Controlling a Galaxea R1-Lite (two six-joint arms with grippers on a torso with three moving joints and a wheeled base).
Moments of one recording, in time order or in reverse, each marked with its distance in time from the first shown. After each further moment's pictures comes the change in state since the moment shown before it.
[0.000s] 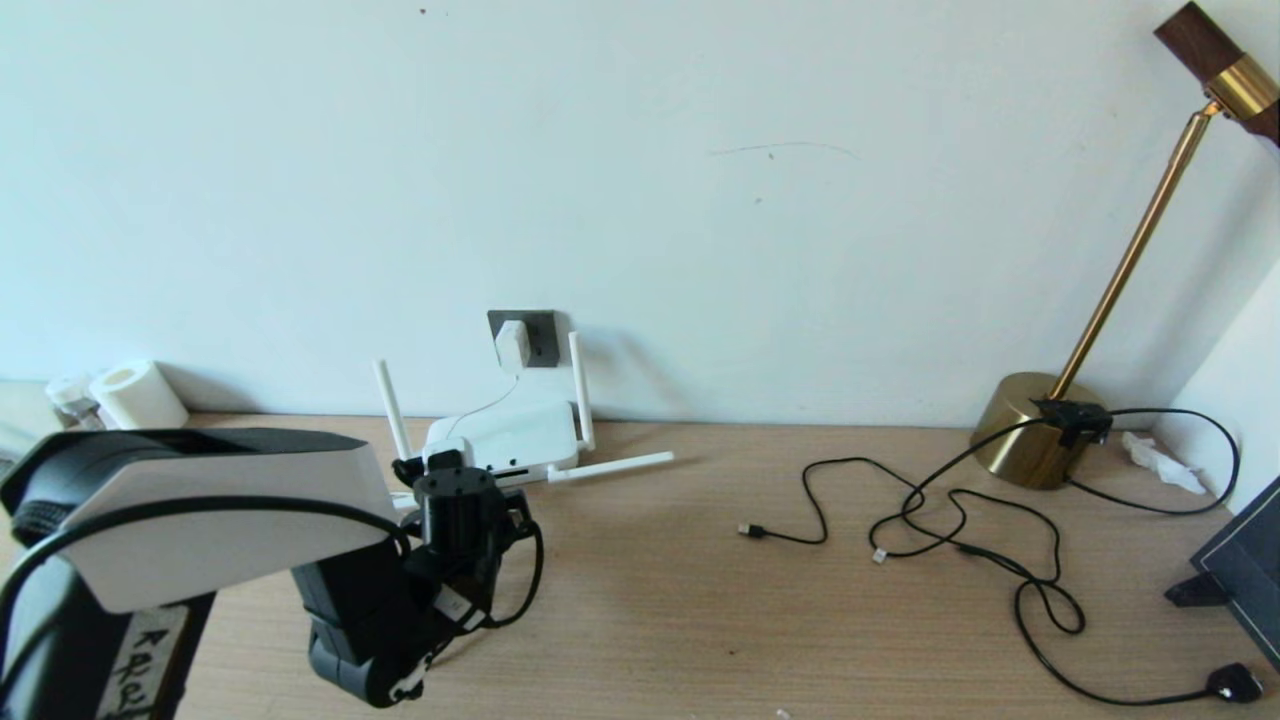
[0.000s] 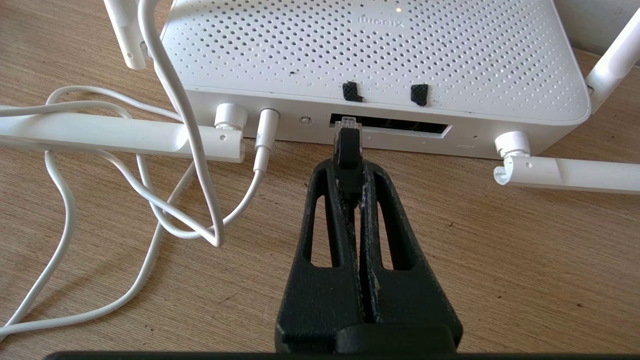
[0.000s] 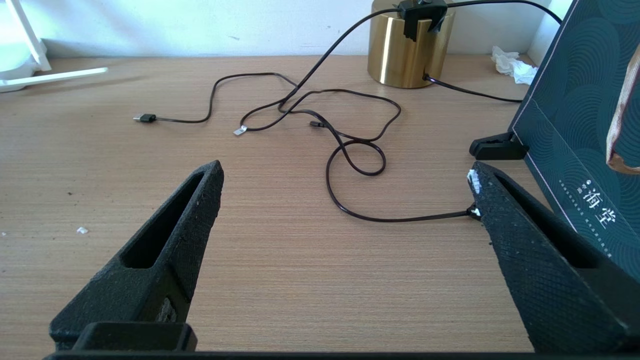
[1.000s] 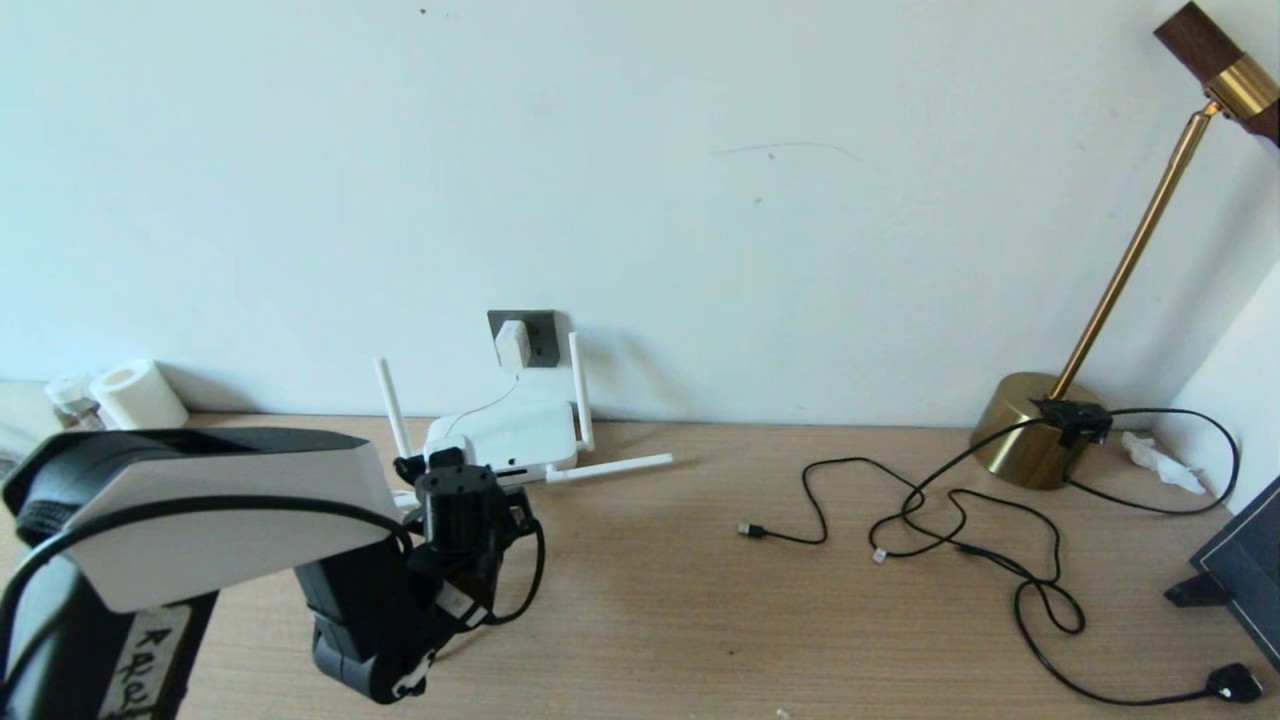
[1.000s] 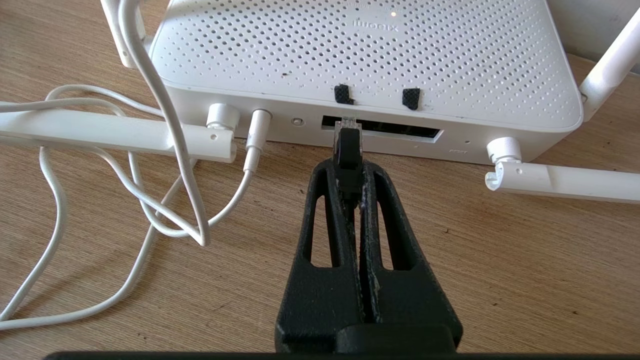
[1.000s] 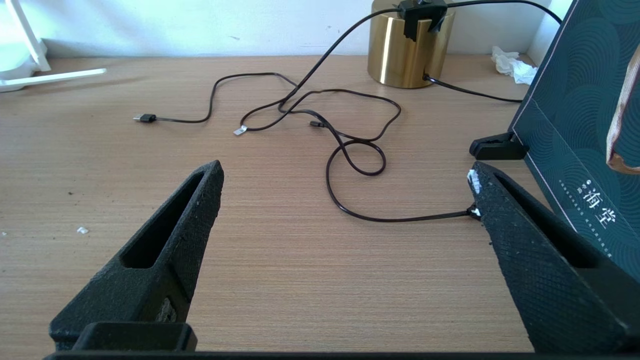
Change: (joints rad) left arm 0.001 0.004 -0.014 0.000 0.000 0.001; right arm 0.000 0.000 0.000 0.000 0.000 0.000
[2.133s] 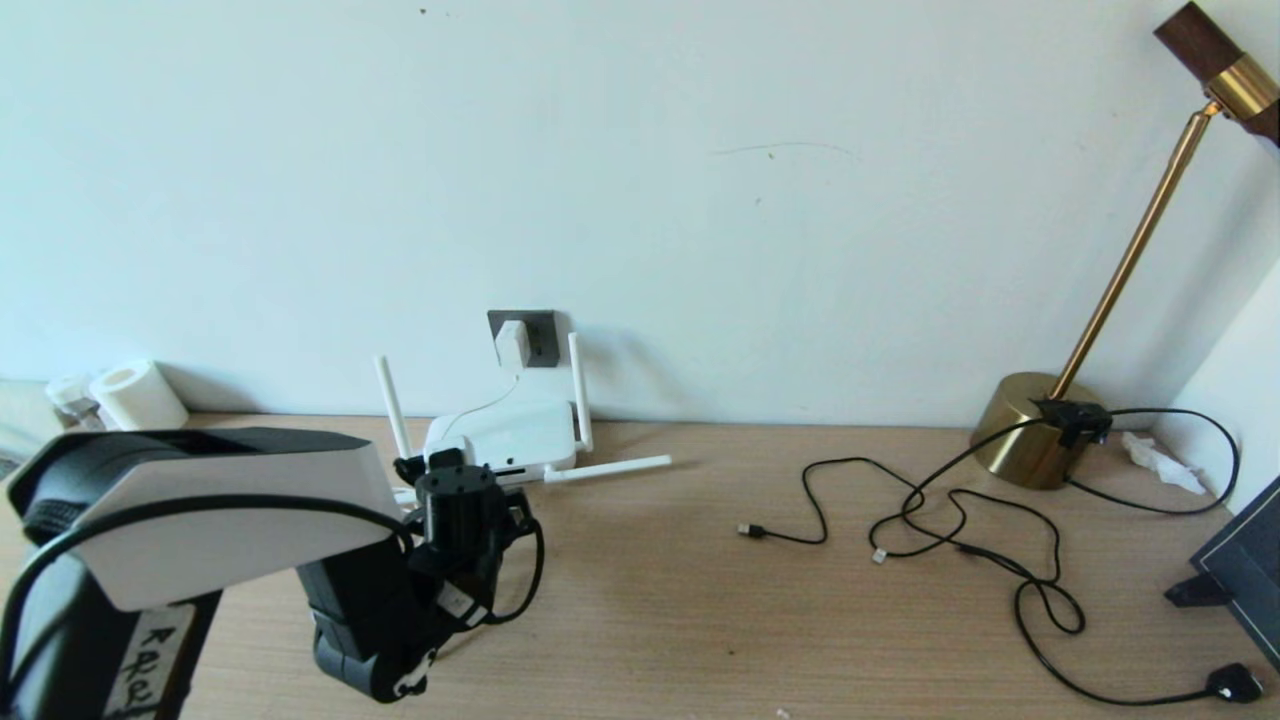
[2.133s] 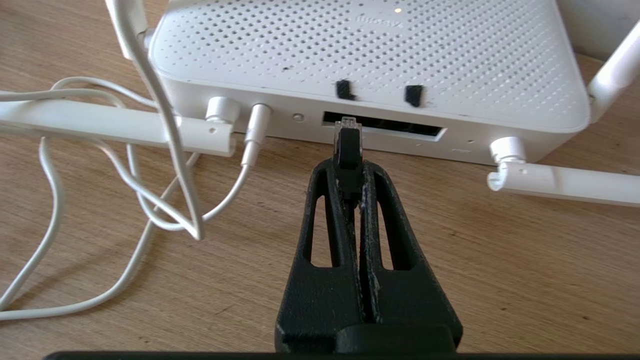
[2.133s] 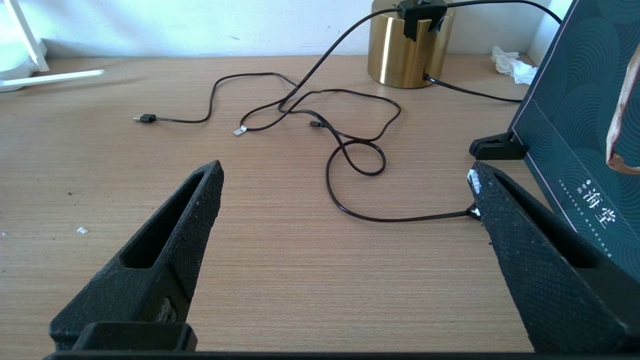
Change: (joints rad) left arm 0.008 0.008 -0.004 -0.001 0.001 -0.001; right arm 0.000 0.000 0.000 0.000 0.000 0.000
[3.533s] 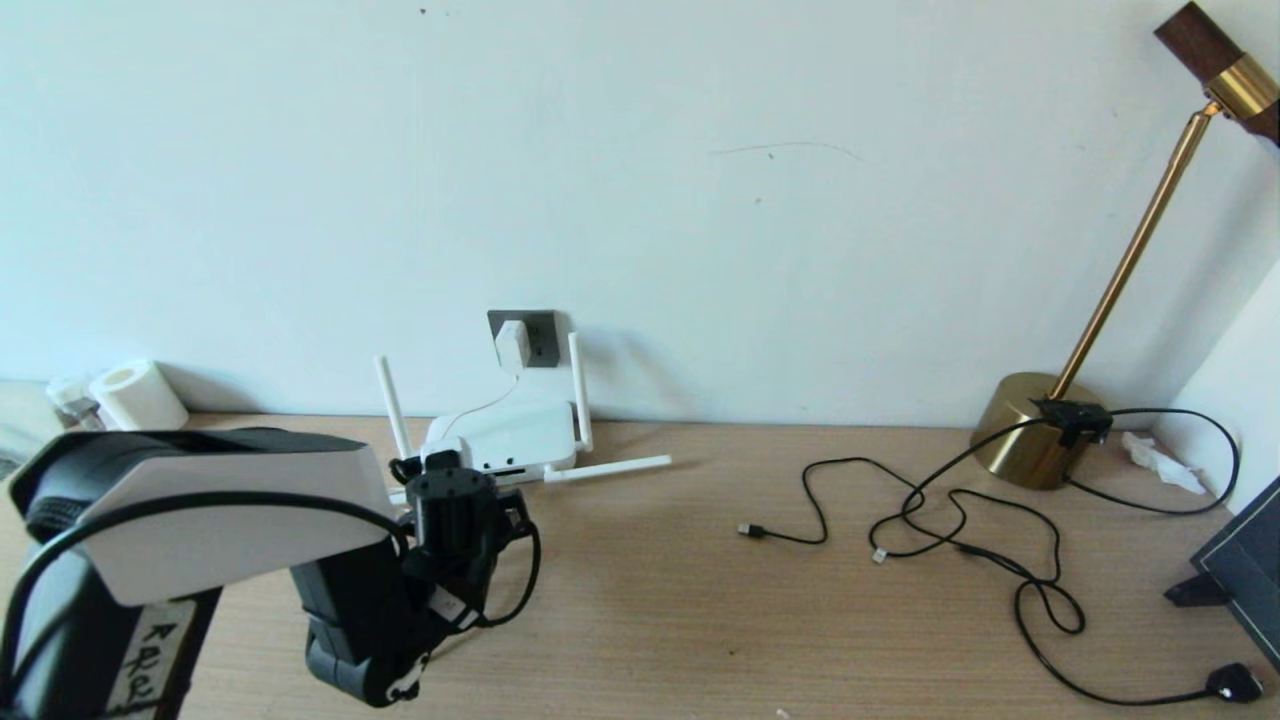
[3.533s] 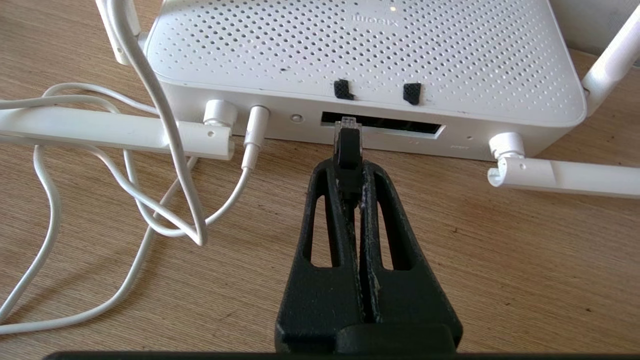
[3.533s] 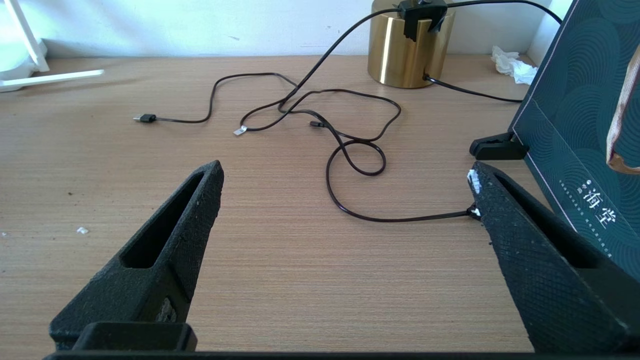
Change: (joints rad) left arm 0.012 0.007 0.022 -0.042 -0.047 0.023; right arm 0.000 0.000 0.000 0.000 0.000 0.000
